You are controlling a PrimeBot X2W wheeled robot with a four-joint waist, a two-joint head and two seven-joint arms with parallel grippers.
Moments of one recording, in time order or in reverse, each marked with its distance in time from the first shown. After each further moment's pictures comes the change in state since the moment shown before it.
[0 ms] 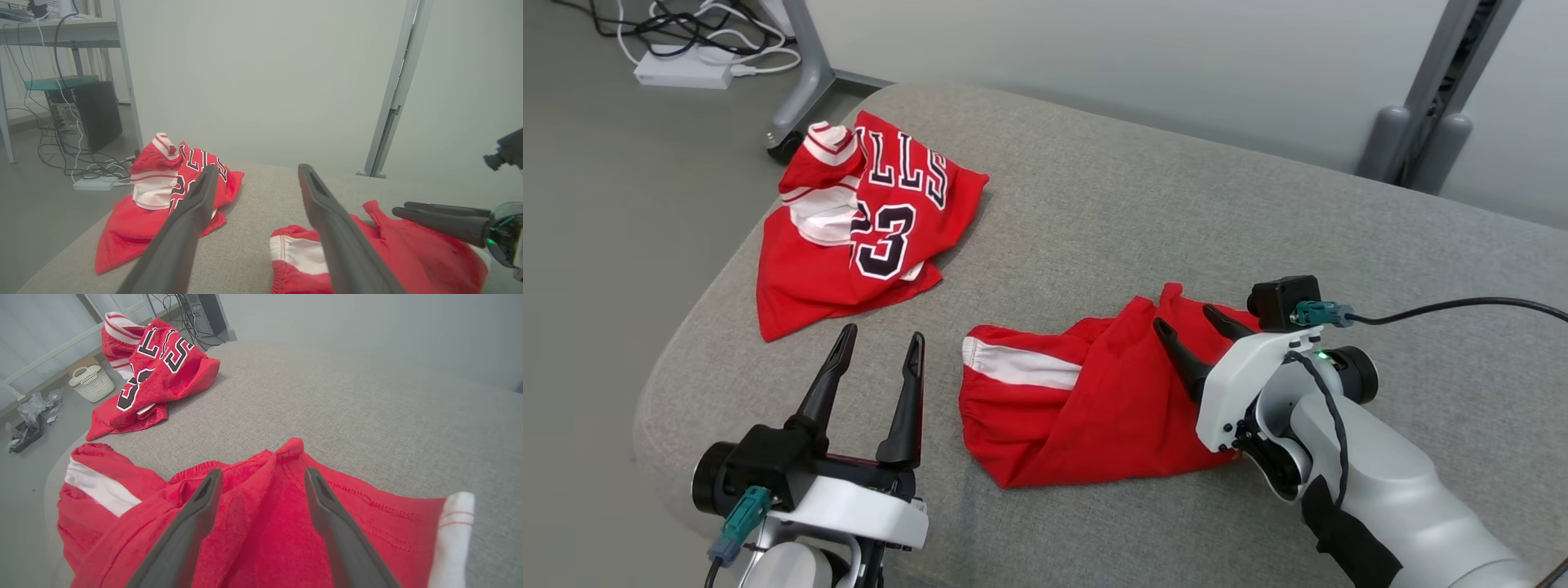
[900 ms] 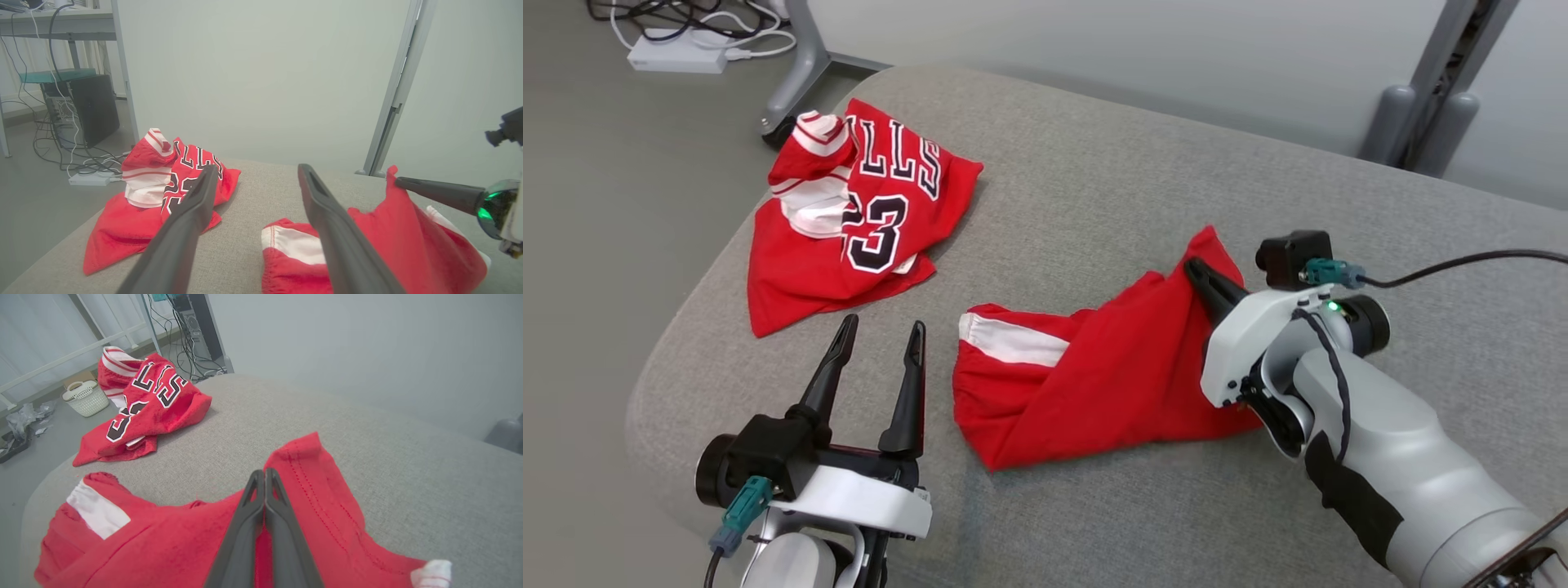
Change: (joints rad) left arm -0.026 0.000 -0.021 0.007 -0.030 0.020 0.000; right arm -0.125 0.000 0.138 0.103 0.088 0.000 -0.105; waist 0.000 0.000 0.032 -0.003
